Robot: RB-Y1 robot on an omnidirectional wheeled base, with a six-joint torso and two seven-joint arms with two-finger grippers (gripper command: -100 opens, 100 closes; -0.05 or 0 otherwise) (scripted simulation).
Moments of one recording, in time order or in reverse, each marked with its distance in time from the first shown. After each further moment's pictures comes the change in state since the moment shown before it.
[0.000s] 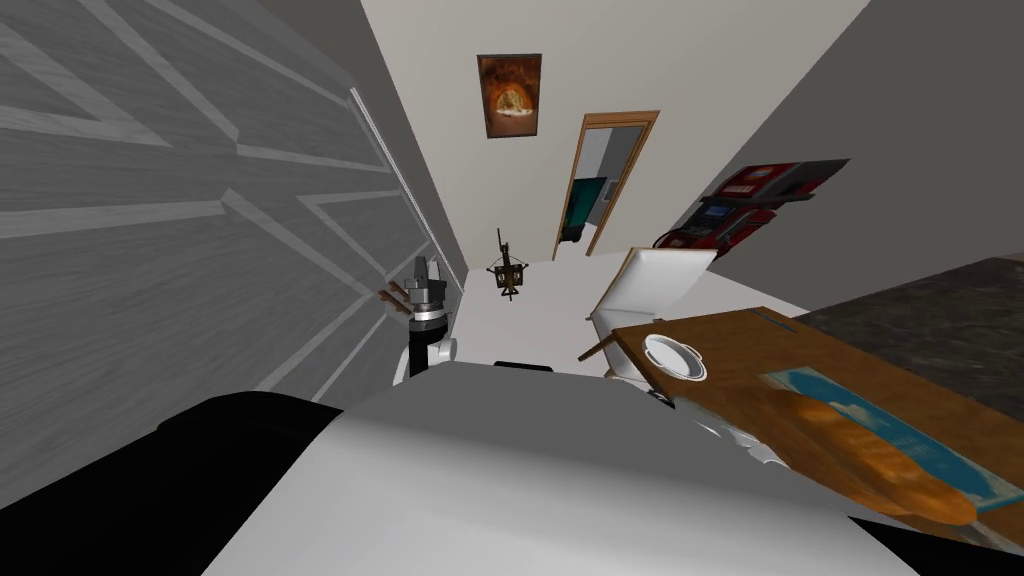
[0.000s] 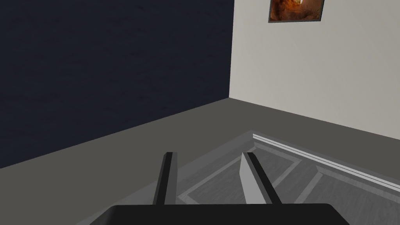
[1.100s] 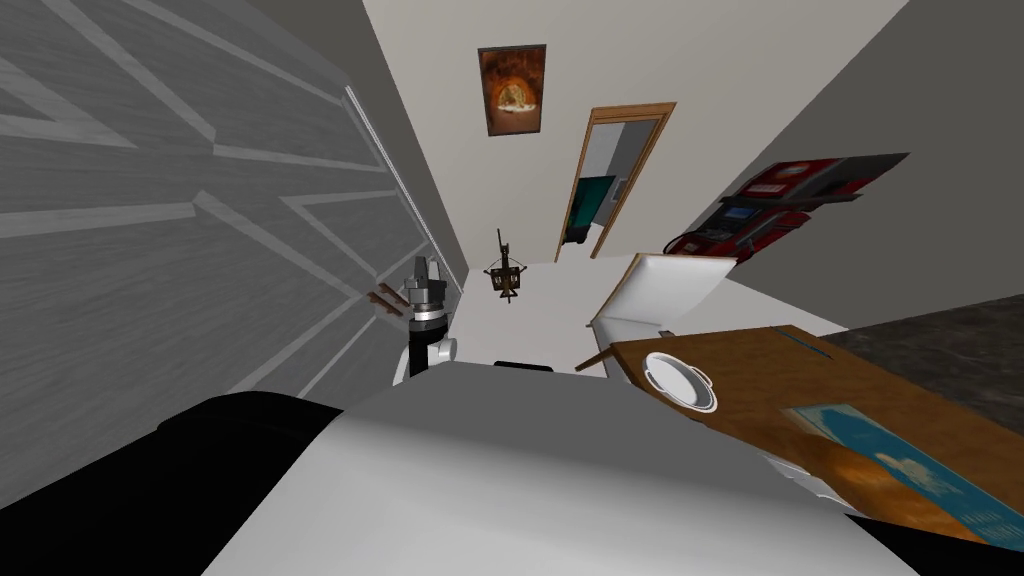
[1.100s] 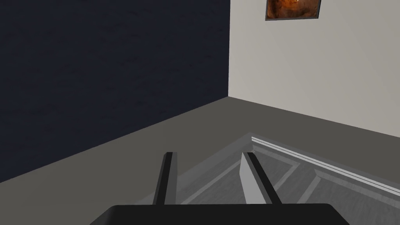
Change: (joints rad) left arm 0.000 0.000 0.000 0.000 0.000 0.000 0.000; right arm 0.028 -0.043 0.088 0.147 0.011 0.019 0.091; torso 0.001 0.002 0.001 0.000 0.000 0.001
